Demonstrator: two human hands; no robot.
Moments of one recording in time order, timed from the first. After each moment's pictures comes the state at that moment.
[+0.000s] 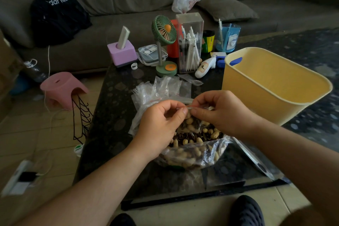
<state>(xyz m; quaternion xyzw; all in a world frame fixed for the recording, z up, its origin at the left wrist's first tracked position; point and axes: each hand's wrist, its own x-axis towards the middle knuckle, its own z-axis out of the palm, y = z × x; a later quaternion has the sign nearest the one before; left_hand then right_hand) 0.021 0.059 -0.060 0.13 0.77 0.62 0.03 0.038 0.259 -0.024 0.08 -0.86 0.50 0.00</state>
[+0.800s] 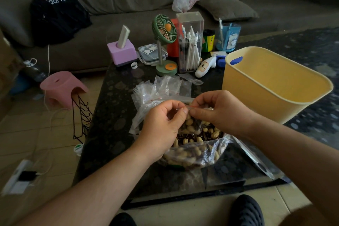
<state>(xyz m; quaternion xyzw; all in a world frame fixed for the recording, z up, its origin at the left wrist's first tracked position) 0.021 0.064 -0.069 0.12 0.76 0.64 0.05 0.038 0.256 -0.023 0.06 -0.85 0.52 -0.04</state>
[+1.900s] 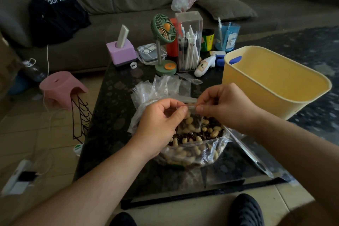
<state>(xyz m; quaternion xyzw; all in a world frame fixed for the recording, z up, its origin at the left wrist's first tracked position) 0.020 0.062 -0.058 0.12 0.76 0.64 0.05 0.034 0.266 -0.013 0.02 -0.88 0.48 -0.02</state>
